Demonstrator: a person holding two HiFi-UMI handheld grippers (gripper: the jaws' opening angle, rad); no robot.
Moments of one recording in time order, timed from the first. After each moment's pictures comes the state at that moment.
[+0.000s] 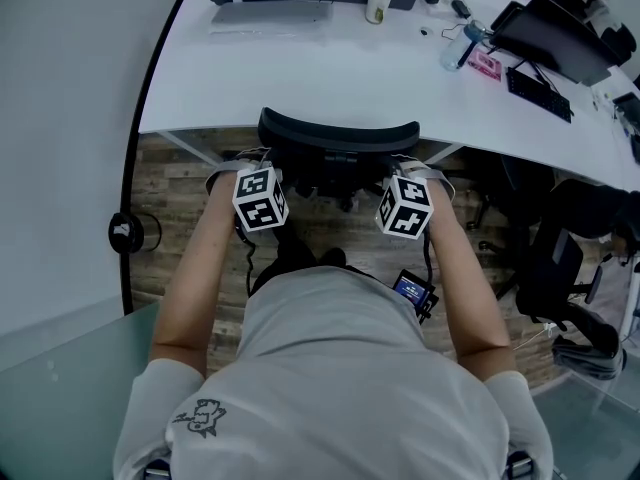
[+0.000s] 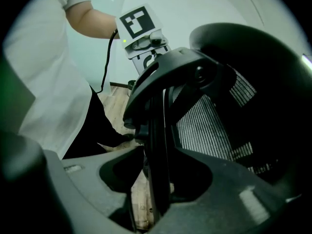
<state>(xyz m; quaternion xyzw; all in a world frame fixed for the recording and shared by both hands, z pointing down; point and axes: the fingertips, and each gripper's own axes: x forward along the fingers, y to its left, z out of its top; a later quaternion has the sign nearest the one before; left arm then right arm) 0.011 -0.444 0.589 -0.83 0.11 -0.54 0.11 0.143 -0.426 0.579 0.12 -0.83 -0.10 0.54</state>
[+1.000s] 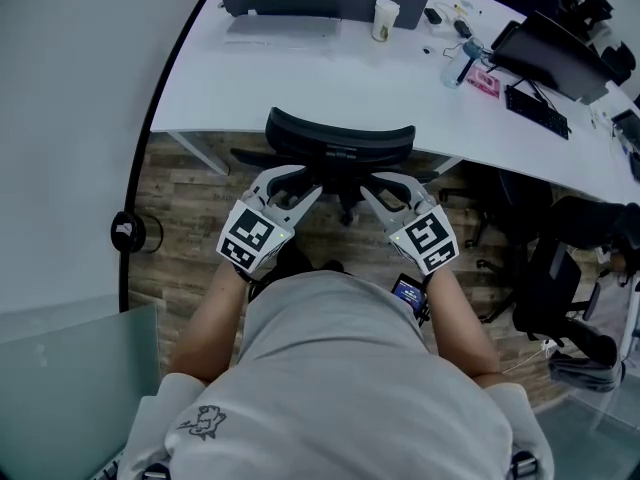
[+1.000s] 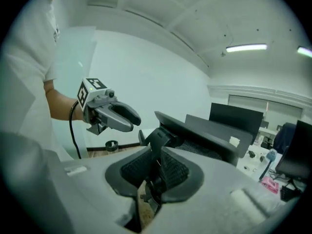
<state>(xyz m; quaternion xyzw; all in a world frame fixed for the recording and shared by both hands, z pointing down) 0.055 -0.390 0.444 -0.93 0.31 -0.16 -0.04 0.133 -0.392 0.449 0.30 -0.93 0.01 0.21</state>
